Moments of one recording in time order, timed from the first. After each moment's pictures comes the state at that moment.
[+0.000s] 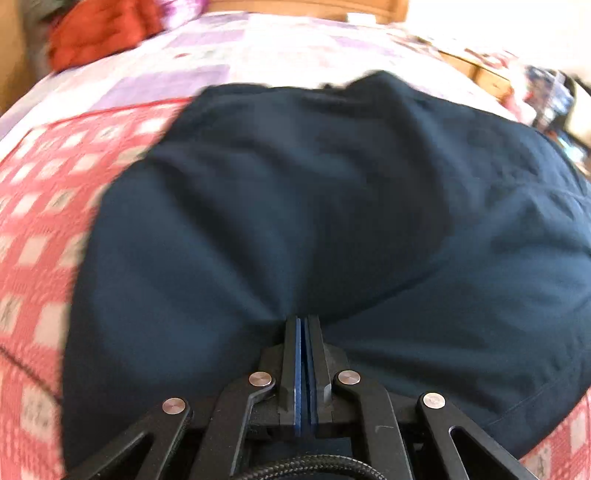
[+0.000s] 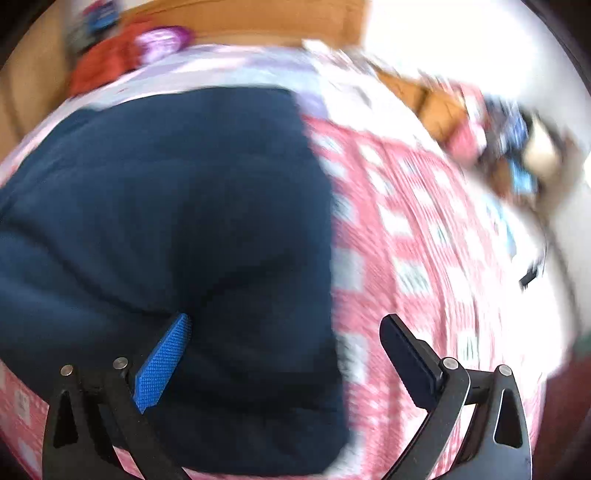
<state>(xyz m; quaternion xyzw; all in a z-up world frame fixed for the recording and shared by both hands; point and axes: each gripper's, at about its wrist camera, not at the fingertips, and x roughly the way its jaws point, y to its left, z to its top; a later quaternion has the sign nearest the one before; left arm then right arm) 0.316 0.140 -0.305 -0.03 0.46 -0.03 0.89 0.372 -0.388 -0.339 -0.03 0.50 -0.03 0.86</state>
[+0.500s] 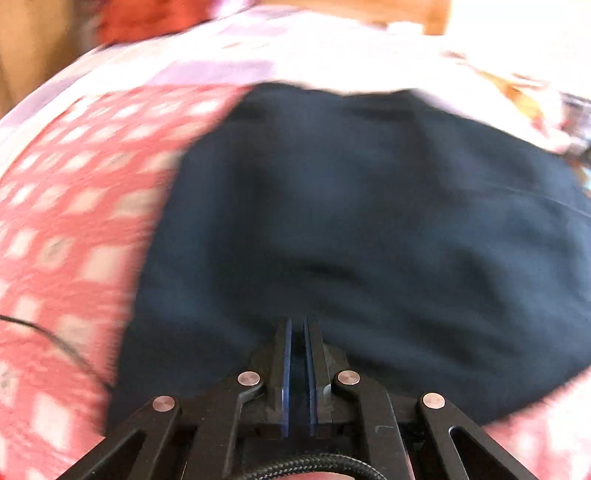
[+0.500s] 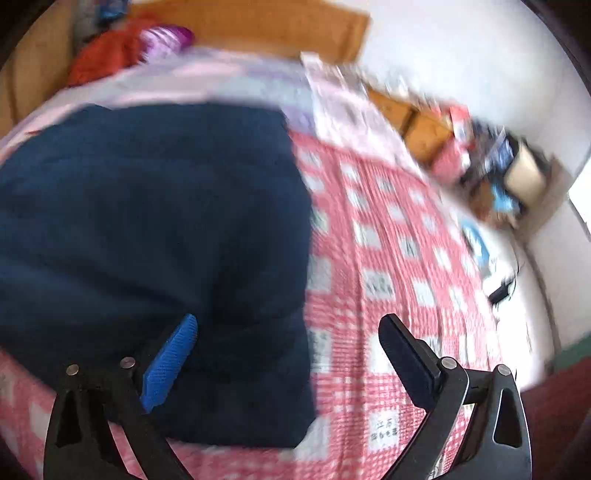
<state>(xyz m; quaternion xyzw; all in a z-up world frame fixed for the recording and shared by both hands) 0.271 0.115 -0.278 -0.06 0.46 -0.03 0.89 0.333 -0.328 -0.300 -0.12 0.43 0.00 0.90</state>
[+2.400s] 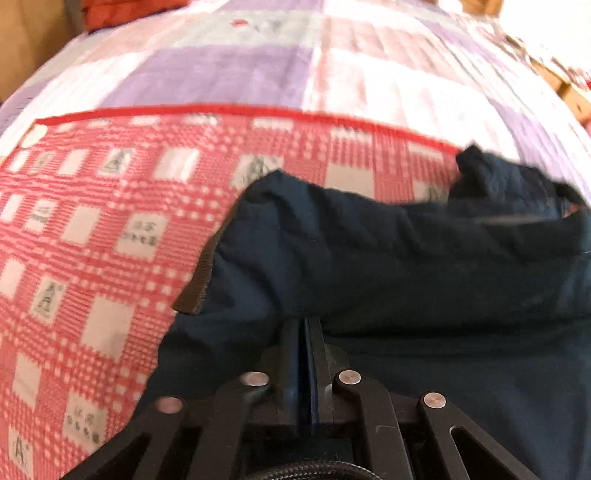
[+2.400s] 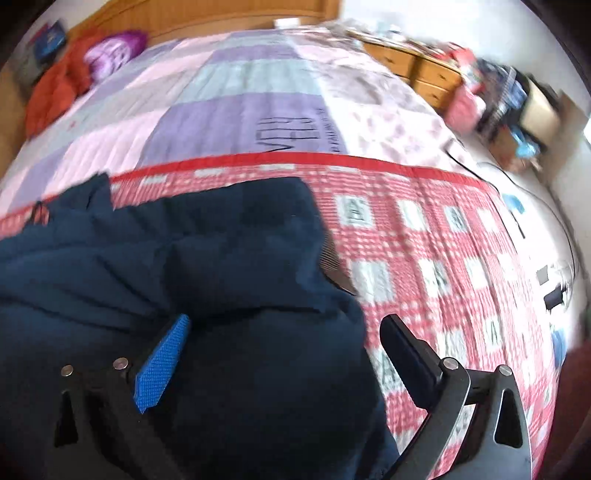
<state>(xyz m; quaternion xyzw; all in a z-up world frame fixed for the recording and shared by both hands) 0.522 0.174 -0.323 -0.06 0.51 0.05 0.86 0.560 -0.332 -0.333 0.00 0.51 -0.07 0.86</state>
